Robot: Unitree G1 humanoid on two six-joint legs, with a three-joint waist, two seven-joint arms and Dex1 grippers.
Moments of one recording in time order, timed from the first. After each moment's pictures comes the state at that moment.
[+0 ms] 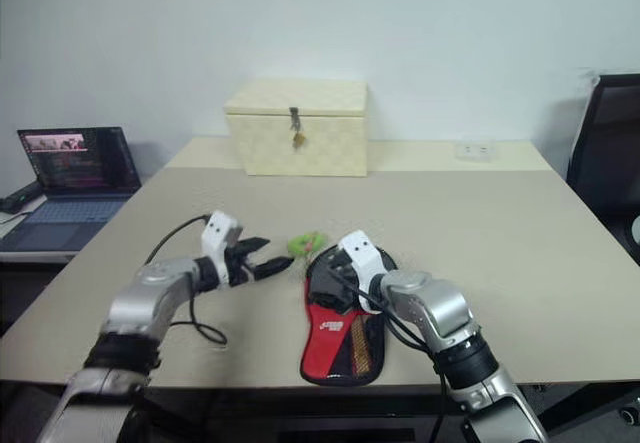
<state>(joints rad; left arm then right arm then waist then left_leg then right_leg) -0.76 0.55 0.03 0.55 -0.26 0.36 -0.82 -0.70 -0.18 0.28 -0.04 0.34 0.99 0.47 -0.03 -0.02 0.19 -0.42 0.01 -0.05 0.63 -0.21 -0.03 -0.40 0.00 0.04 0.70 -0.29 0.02</state>
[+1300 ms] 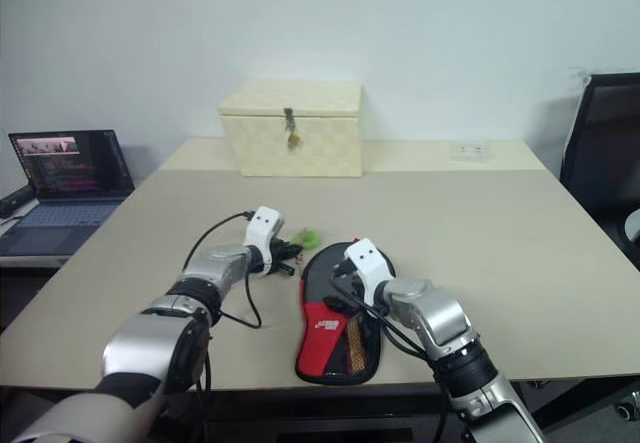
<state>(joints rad) -1.16 0.35 0.02 1.35 0.05 0.08 -0.59 -0.67 -0.19 0.30 -0.03 0.24 0.99 0.41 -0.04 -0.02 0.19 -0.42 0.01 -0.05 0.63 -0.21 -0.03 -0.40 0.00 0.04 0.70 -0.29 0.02</state>
